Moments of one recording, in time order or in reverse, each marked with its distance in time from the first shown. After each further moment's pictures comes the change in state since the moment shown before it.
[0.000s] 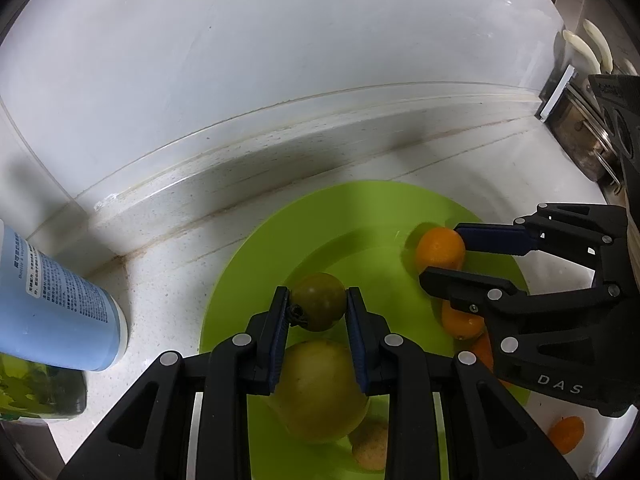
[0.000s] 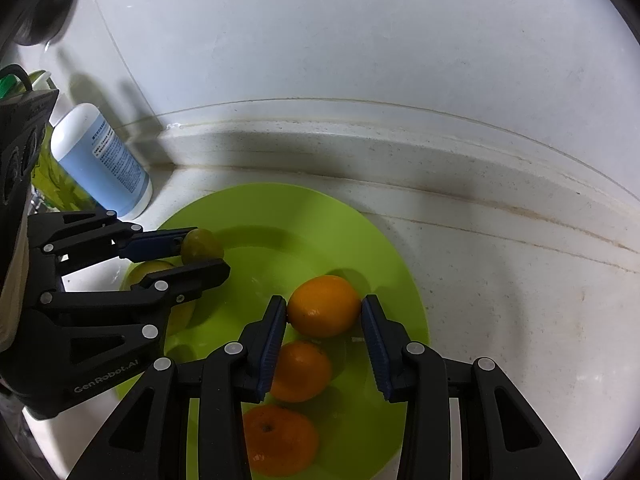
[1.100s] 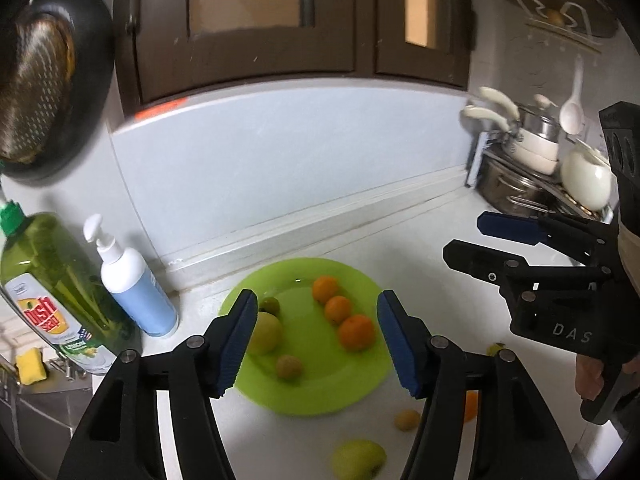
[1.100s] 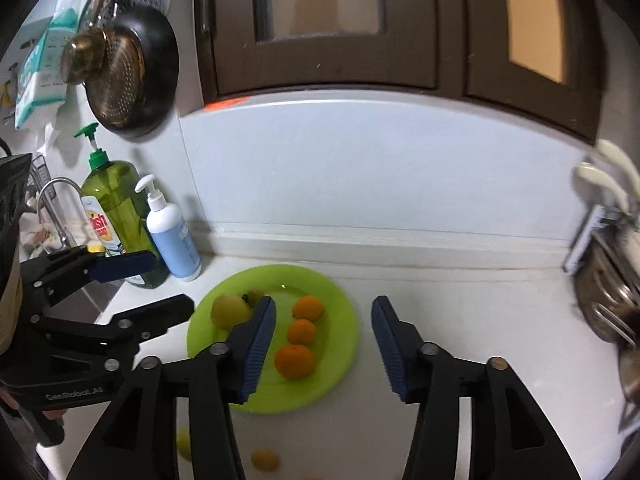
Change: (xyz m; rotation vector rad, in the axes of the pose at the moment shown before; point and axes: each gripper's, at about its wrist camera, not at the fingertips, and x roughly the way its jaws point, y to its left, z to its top) left arm -0.190 -0.075 -0.074 0.067 -0.398 0.036; right arm -0.194 0.030 -0.082 0.047 -0.432 -0.152
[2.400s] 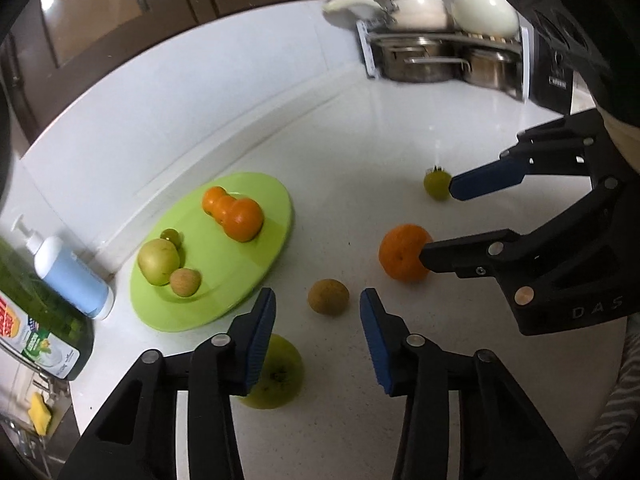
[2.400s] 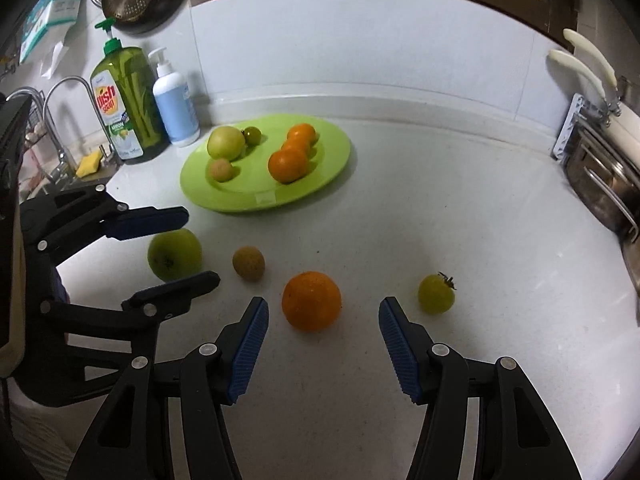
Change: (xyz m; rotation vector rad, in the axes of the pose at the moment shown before) left arm 0.023 -0.099 -0.126 0.411 0.117 -0.072; right arm -0.017 -0.006 -0.152 0.011 0.229 -0.007
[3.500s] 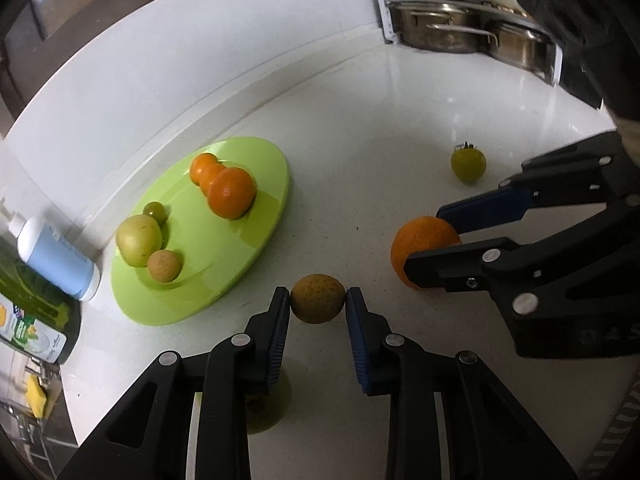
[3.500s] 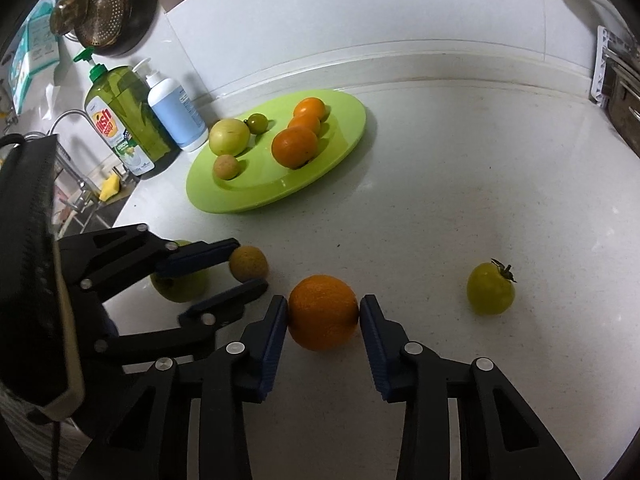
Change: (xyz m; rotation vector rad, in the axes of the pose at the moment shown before) left arm 0.036 -0.002 0.012 -0.065 0.124 0.025; right arm 0.041 -0.019 0.006 0.143 0.074 0.197
